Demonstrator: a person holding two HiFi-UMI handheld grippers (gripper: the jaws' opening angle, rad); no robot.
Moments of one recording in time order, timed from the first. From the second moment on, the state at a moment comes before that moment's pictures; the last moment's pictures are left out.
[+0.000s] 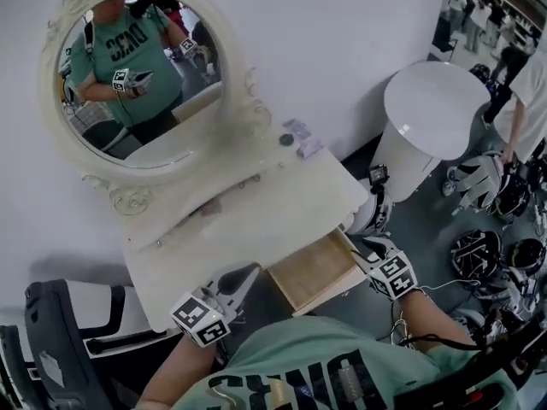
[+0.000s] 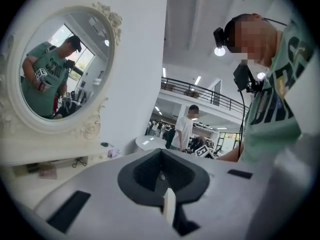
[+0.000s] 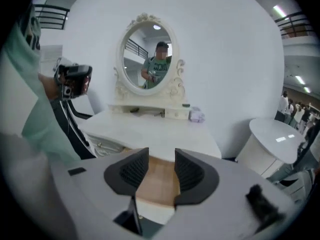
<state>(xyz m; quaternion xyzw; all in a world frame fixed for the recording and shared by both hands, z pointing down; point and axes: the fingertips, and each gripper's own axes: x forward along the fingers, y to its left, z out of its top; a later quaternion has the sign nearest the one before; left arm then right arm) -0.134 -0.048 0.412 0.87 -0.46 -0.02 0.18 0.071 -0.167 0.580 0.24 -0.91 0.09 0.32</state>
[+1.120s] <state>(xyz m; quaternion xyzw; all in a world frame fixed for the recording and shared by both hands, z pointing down) -0.190 0.118 0.336 0.71 -0.68 -0.13 0.09 -0.055 -0.097 0.386 -0.01 -0.99 0.08 0.13</state>
